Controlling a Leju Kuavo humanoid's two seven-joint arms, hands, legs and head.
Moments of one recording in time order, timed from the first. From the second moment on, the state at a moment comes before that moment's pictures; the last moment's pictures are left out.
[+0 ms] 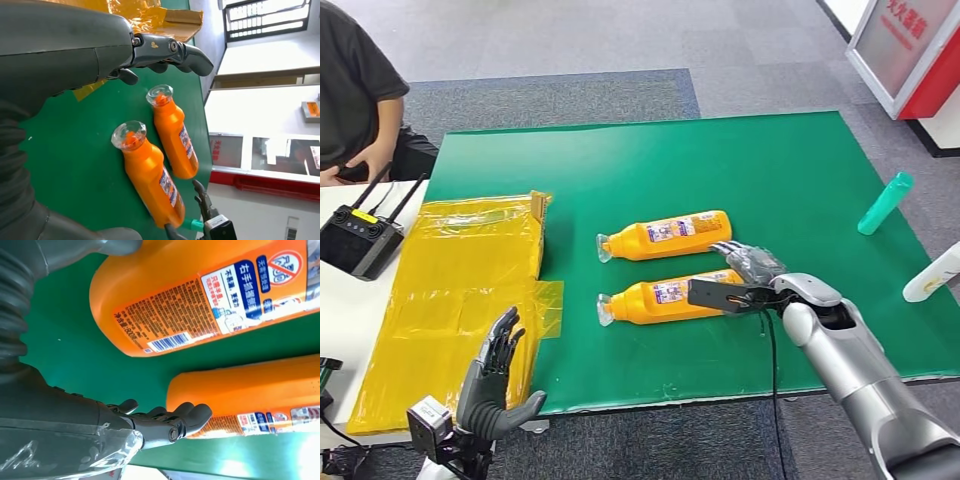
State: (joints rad) left arm 0.17 -0.09 -0.12 -1.39 -0.09 -0.29 -0.68; right arm -0.57 -0.23 0.60 -1.07 0.81 0.27 0.05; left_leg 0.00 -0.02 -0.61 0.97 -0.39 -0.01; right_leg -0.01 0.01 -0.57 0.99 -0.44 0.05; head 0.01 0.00
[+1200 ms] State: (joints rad) left arm 0.16 -0.08 -0.12 -1.39 -0.09 -0.29 -0.68; right arm -0.58 -0.21 0.68 -0.93 0.76 0.21 0.03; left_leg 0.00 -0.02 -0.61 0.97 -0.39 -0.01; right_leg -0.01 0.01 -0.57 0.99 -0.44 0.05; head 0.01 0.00
